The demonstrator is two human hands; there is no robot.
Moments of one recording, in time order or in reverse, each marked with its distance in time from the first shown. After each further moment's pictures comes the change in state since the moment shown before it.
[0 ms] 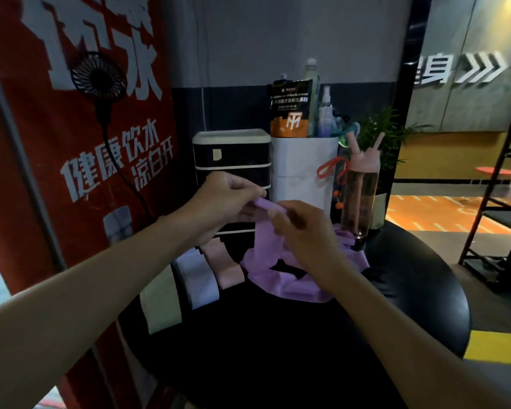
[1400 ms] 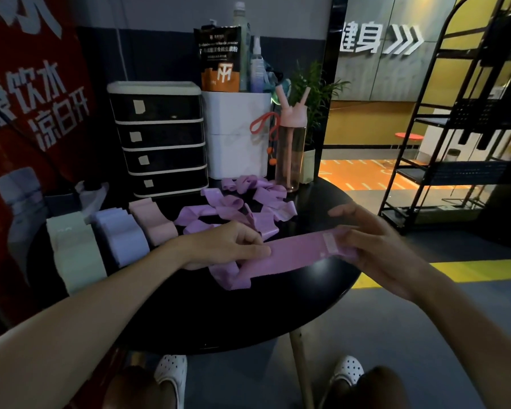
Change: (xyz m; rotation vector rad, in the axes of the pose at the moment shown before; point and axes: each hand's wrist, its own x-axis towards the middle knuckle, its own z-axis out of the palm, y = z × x) left_hand -0.027 -0.098 0.104 0.263 -0.787 0.021; right_hand -0.123 0.026 -0.174 0.378 -0.043 0.496
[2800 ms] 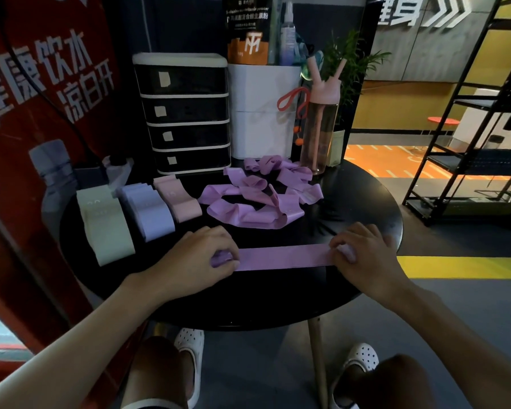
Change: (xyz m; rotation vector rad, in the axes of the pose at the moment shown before) left_hand -0.072 -0.077 0.007 0.654 0.434 0.011; right_hand 0.034 0.094 -0.002 -1.363 0.189 -0.312
